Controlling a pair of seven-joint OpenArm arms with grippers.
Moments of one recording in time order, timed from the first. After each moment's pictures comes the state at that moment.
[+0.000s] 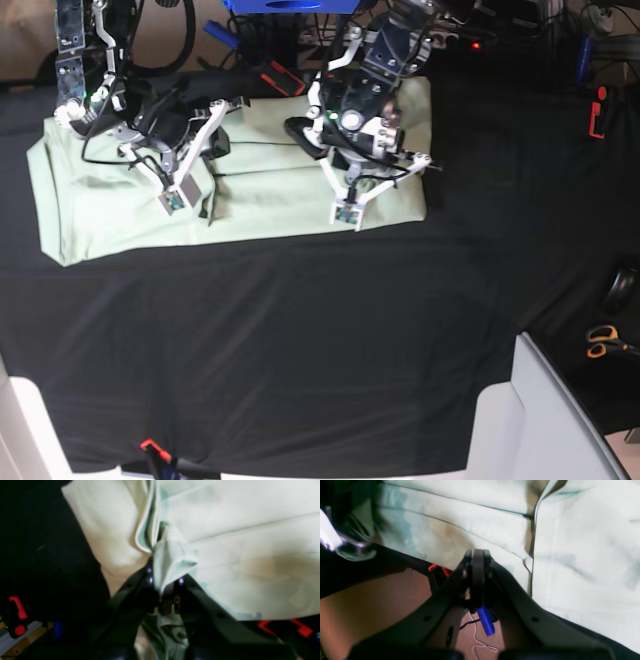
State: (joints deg) left arm 9.9 0.5 26.7 94.6 21.7 16.2 70.2; right arm -21.0 5.2 -2.3 106.6 22.1 17.1 -61.4
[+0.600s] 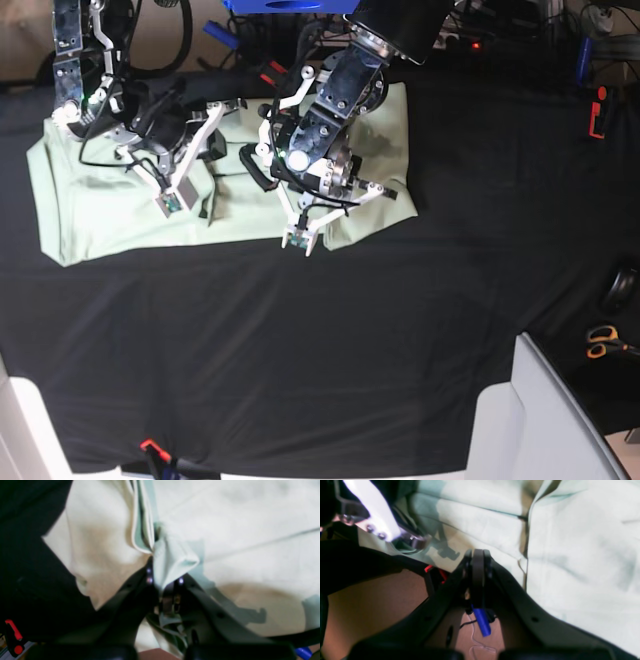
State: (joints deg) left arm 1.7 6.3 28.9 82.3 21.6 16.1 69.6; right arm -20.7 5.9 -2.2 106.6 21.9 17.1 -60.5
